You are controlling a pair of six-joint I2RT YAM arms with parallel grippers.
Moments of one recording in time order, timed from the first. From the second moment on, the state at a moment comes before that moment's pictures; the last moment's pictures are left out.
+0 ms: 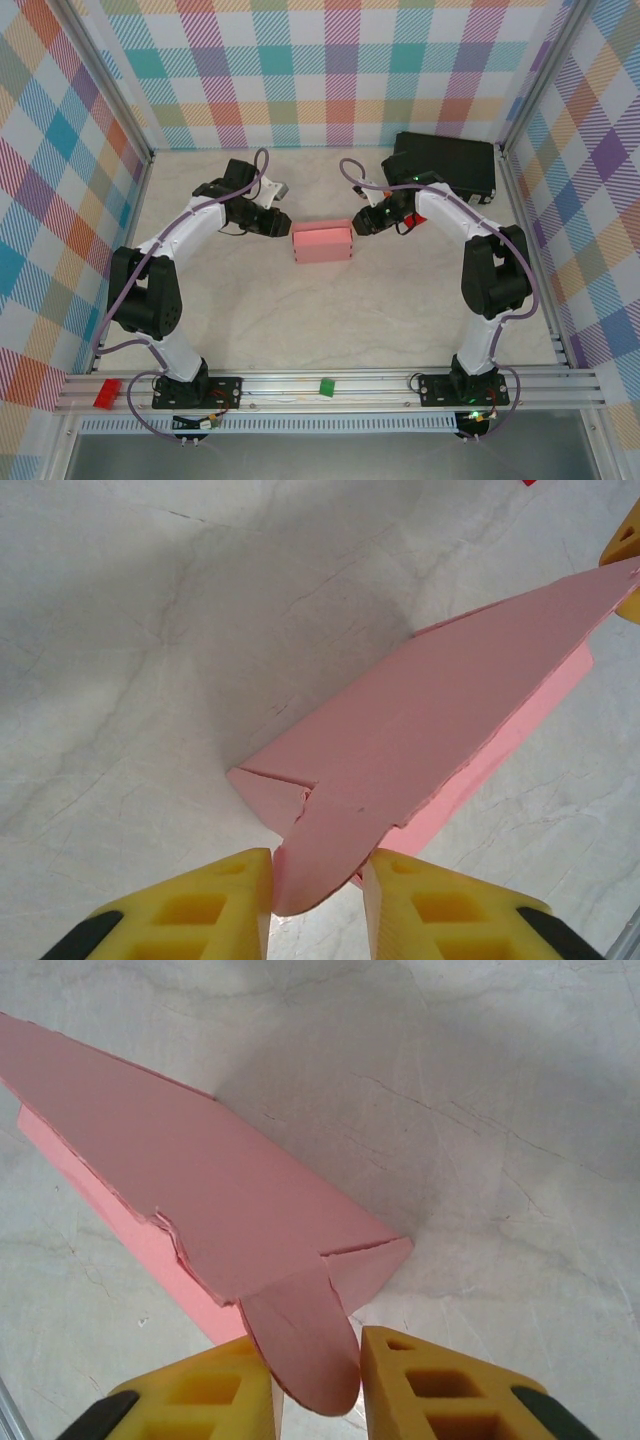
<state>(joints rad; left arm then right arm) -0.28 1.71 1.36 -0.74 0.49 0.02 0.37 1.85 1.49 -0.81 -0.52 -0.16</state>
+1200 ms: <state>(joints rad) -0.32 1.69 1.32 -0.71 0.49 -0.06 0.43 1.84 1.48 -0.81 -0.49 -0.08</state>
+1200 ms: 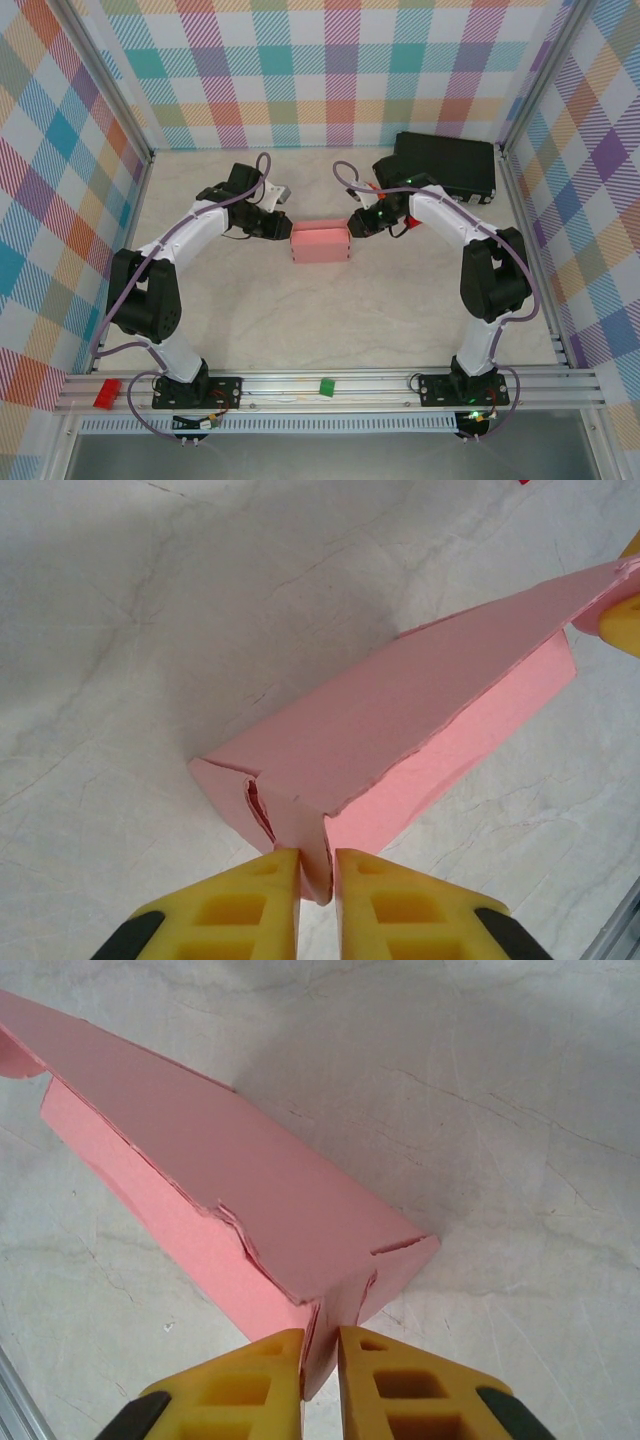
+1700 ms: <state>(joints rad) -0.32 1.69 1.32 -0.71 0.49 -0.06 0.43 1.84 1.48 -0.81 -0.48 -0.08</state>
